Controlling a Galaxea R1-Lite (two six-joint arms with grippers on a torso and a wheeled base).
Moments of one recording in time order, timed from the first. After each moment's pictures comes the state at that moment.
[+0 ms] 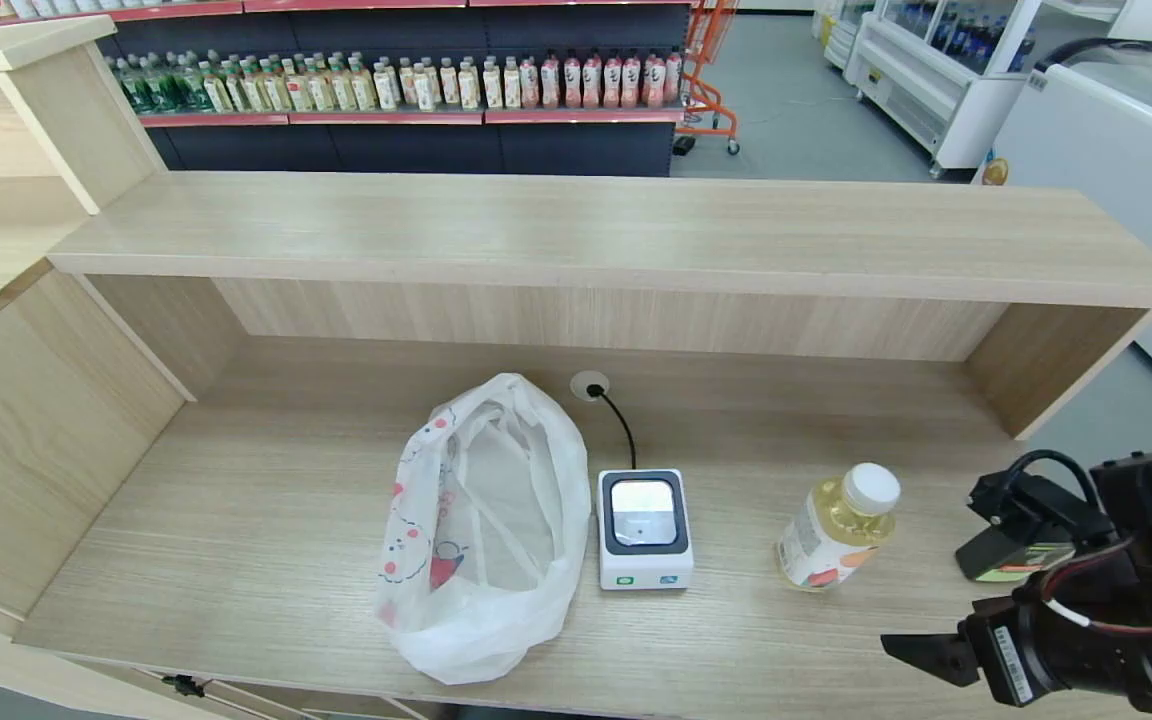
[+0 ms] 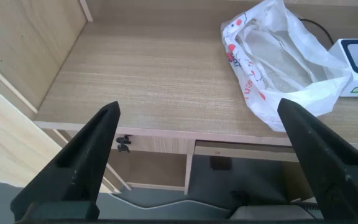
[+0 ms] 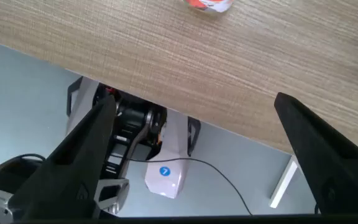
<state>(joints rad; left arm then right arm) 0.00 0.00 0.00 0.00 -0.01 0.00 0.29 1.40 -0.48 -0.09 0.05 -0.01</state>
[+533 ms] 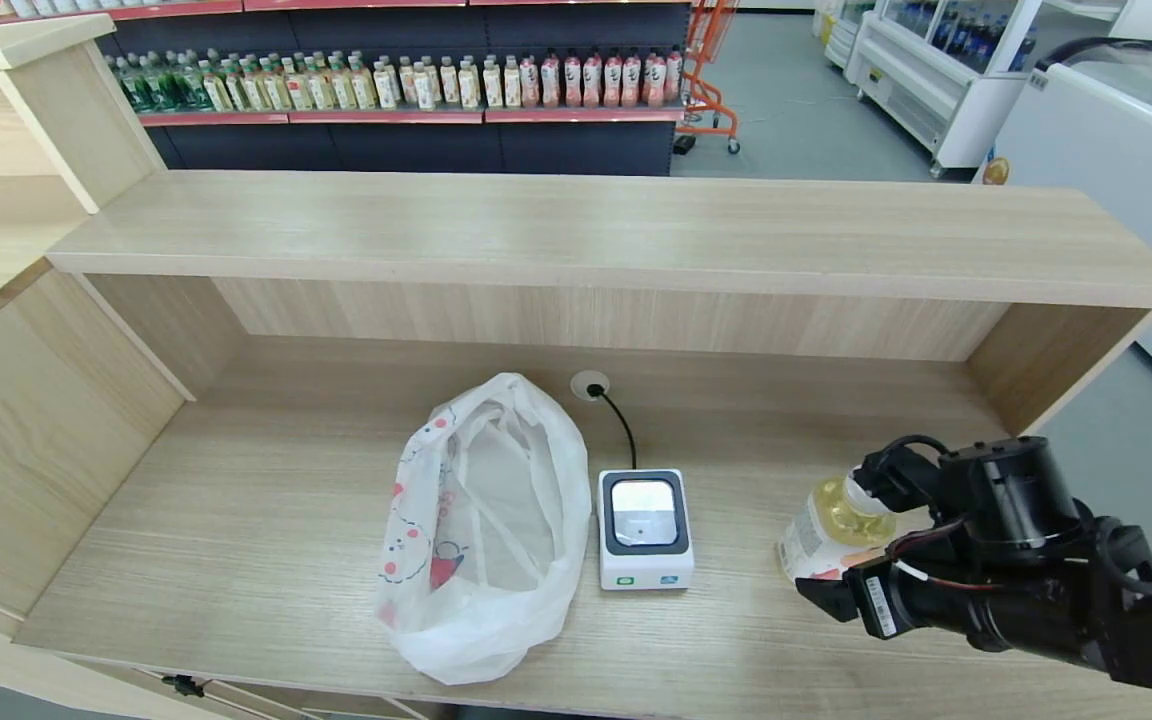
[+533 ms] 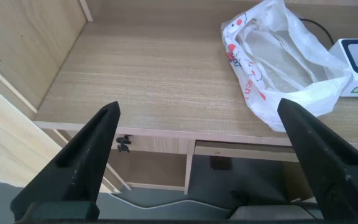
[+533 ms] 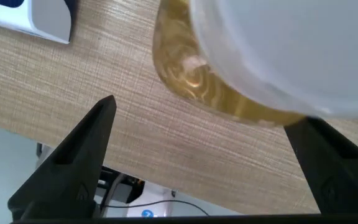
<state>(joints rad) 0.00 0.00 0.00 0.00 -0.01 0.00 0.39 1.71 -0.50 -0.49 -0.11 -0.01</state>
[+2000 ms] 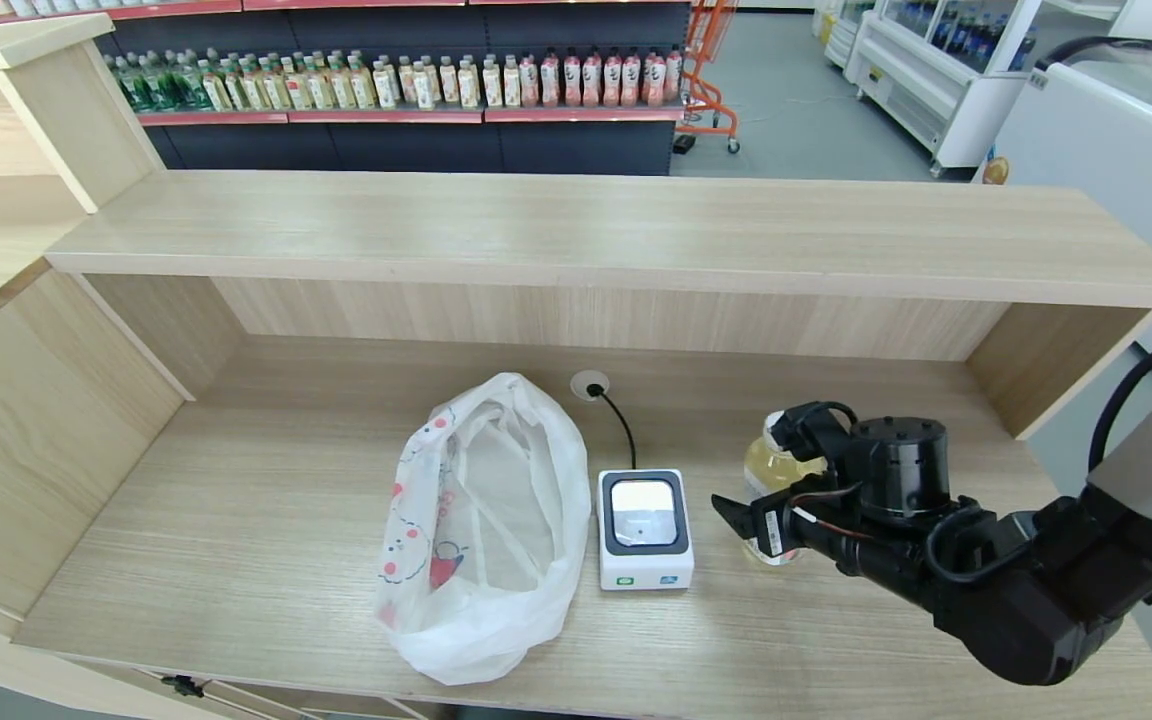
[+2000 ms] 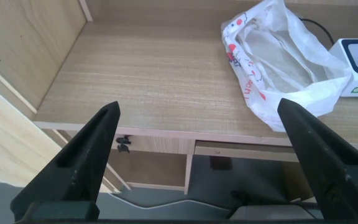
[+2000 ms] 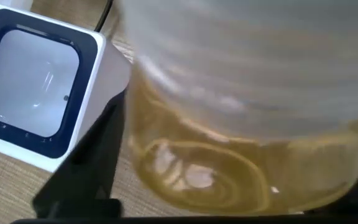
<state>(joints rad) 0.00 0.00 0.00 0.00 -0.01 0.00 0.44 2.01 -0.61 -1.02 -0.08 -0.07</state>
